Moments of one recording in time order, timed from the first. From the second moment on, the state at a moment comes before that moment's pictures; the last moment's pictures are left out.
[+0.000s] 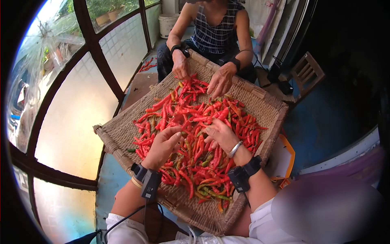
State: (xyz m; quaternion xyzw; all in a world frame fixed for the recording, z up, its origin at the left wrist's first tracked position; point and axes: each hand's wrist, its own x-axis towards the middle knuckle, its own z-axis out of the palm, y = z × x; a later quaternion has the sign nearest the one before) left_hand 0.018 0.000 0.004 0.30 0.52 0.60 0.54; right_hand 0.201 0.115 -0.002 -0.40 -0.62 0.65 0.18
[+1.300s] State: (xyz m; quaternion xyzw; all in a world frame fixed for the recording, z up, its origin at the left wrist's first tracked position) left_hand 0.048 0.006 -0.005 0.63 0.62 0.37 0.30; right_hand 0.202 0.106 -0.023 -0.30 -0.53 0.80 0.03
